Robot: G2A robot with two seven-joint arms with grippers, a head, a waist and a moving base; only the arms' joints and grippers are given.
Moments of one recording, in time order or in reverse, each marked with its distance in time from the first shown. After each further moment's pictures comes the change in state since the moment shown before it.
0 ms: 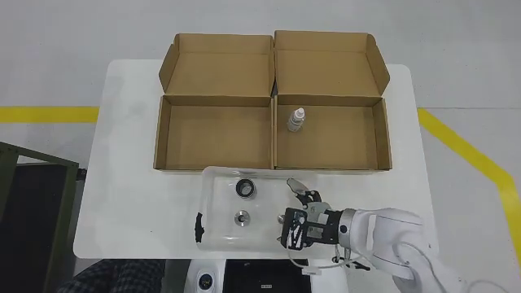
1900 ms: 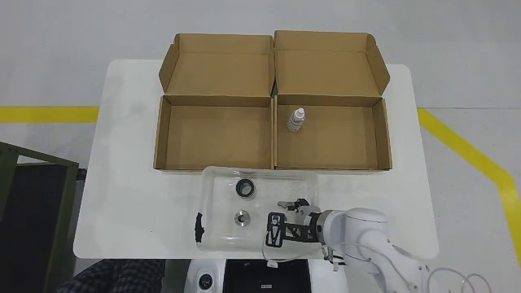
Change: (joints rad) left arm 0.000 0.000 0.000 0.000 0.000 0.000 0.000; right arm 0.133 -0.010 -0.222 0.134 -0.133 0.064 0.220
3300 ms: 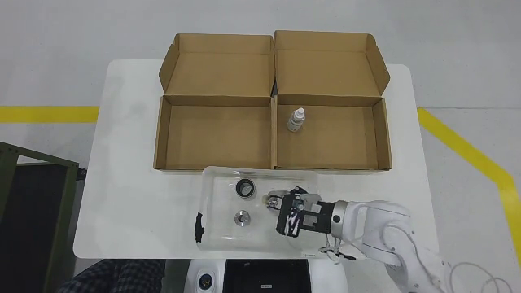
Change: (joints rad) left arm 0.000 0.000 0.000 0.000 0.000 0.000 0.000; right arm -0.053 0.027 0.168 -0.020 0.174 0.026 -0.432
